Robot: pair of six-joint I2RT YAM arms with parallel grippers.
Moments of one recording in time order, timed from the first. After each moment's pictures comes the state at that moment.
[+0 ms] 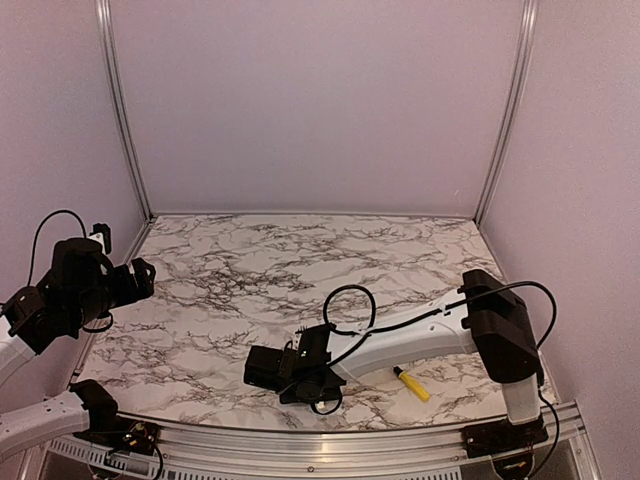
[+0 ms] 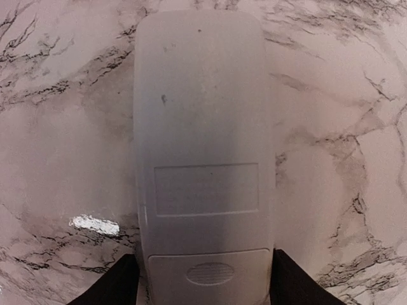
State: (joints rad) left arm -0.52 0.62 0.69 -0.63 -0.43 -0.56; right arm 1.39 2.14 1.55 -0.85 0.41 1.28
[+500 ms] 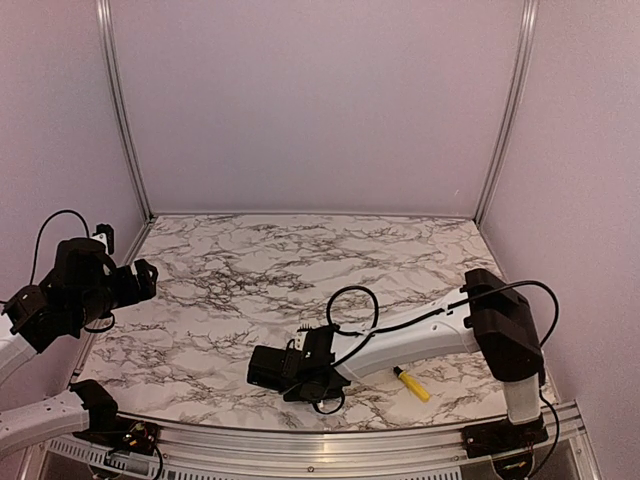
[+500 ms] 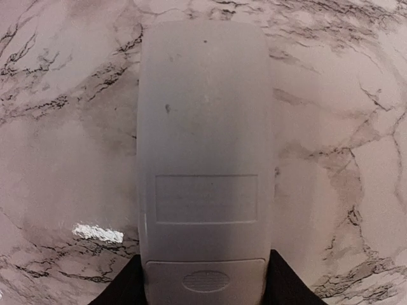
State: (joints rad) left arm -0.54 0.64 0.69 -0.63 -0.43 -0.56; right arm 1.38 2.13 1.51 -0.81 0.44 1.27
